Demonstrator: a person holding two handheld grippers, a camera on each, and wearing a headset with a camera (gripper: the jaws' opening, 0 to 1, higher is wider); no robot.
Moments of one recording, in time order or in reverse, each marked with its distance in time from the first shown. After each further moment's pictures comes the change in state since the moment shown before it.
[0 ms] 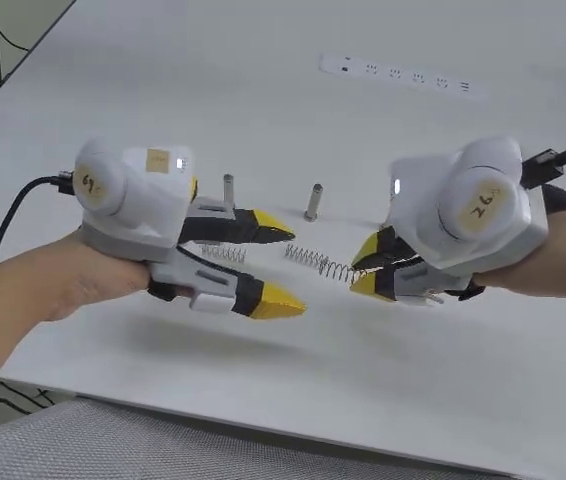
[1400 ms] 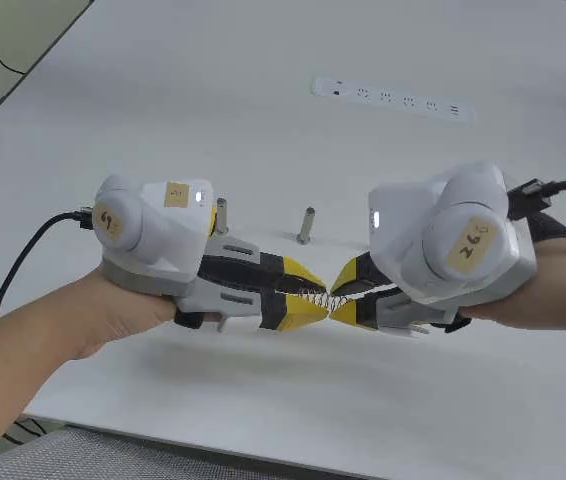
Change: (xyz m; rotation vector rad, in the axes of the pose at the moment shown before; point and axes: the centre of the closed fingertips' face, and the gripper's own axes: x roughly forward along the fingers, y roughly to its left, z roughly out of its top) left arm 0.017 -0.015 0.014 0.003 -0.062 -0.056; right arm -0.006 0.010 0.019 -0.046 -0.028 0.014
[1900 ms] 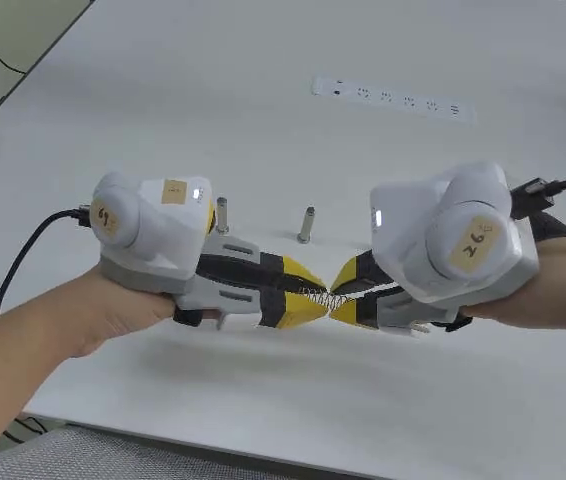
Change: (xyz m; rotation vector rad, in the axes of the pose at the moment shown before) left arm -0.001 -0.002 0.002 -0.008 -0.009 -0.008; right arm -0.001 0.000 0.001 0.001 -0.016 0.000
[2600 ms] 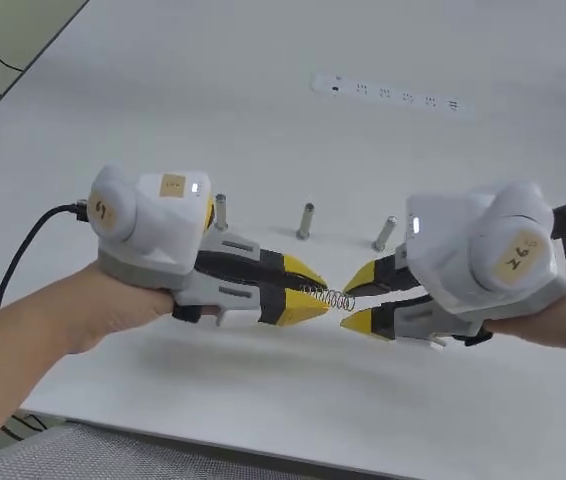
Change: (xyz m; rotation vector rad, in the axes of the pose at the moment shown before) left arm 0.002 -0.004 0.003 -0.020 -0.004 -0.016; right arm -0.004 0.004 -0.014 0.071 -0.065 -0.031
